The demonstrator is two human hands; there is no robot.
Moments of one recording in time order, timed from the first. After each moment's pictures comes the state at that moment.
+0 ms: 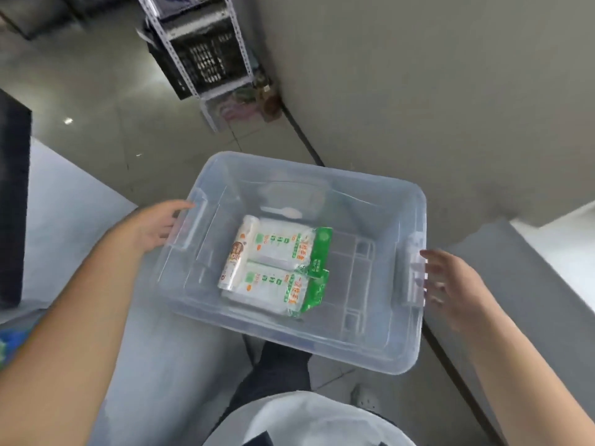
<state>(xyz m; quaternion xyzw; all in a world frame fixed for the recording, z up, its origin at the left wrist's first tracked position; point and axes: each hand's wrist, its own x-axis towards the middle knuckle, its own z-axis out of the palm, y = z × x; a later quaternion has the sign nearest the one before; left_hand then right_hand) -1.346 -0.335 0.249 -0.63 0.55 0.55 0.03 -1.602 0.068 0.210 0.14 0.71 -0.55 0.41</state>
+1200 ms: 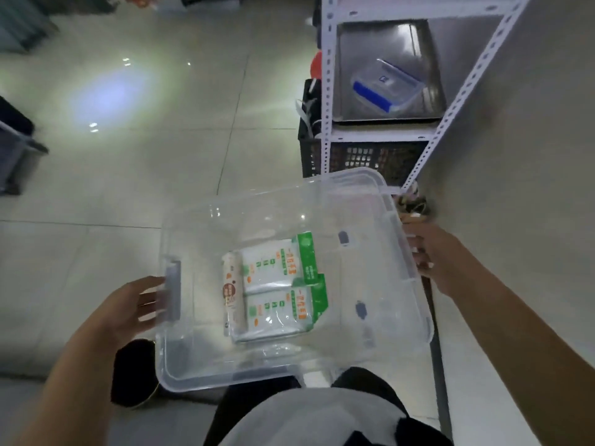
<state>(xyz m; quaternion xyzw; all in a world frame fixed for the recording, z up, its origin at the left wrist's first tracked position) -1.374 -1.022 0.229 -0.76 0.23 0.58 -0.20 -1.843 -0.974 0.239 -0.10 0.72 -0.39 0.56</state>
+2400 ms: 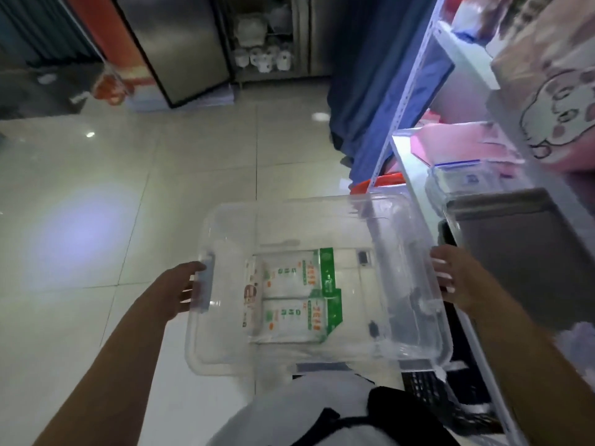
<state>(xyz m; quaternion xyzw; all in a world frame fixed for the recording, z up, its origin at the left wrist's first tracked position) -1.367 -2.056 0.229 -0.71 0.33 0.61 -0.13 -1.794 -1.863 0.231 0.00 0.73 -0.46 0.51</state>
